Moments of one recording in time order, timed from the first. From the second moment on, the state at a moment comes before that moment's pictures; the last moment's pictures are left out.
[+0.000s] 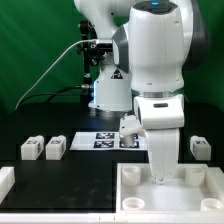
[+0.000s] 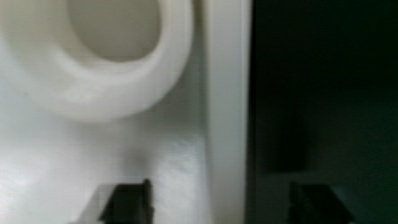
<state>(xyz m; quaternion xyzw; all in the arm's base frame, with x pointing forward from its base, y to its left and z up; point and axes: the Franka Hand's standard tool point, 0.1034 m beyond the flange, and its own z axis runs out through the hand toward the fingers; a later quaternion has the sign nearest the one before) 0.495 0.063 0.007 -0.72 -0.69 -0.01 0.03</state>
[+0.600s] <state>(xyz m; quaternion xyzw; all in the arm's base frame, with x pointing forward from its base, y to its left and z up) 0.495 0.062 0.006 -0.72 -0.69 -0.01 0.03</state>
